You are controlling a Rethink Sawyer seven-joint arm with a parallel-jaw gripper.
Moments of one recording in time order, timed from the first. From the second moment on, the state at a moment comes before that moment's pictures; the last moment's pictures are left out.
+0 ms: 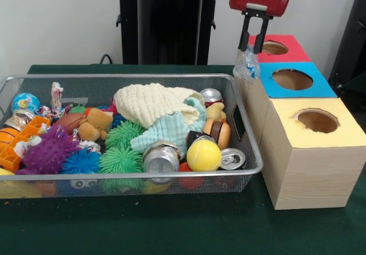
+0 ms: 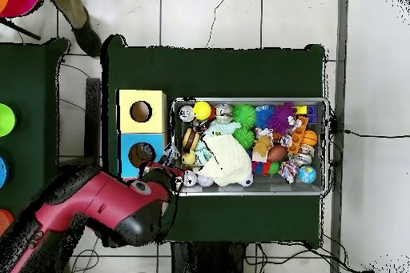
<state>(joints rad) 0.78 0.39 -1.53 1.37 -1.12 -1.10 4.50</state>
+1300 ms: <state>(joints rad) 0.77 0.16 -1.41 1.36 -1.40 -1.31 4.50</state>
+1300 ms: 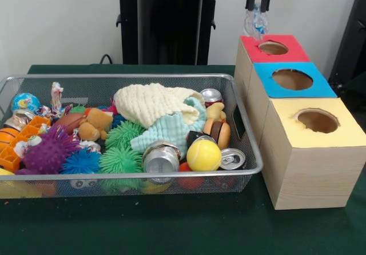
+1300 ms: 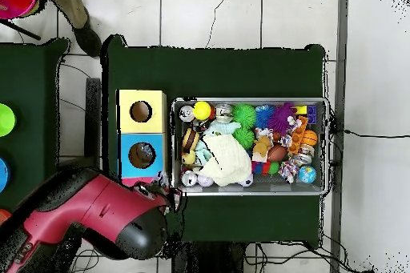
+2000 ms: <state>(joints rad) 0.77 0.23 -1.44 1.29 -1.31 -1.31 4.50</state>
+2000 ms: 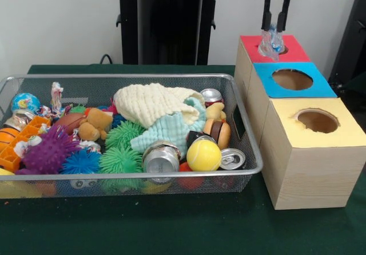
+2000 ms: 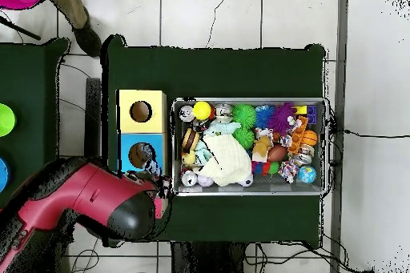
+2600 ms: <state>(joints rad) 0.77 0.32 -1.54 1.27 -1.20 -1.31 4.50</state>
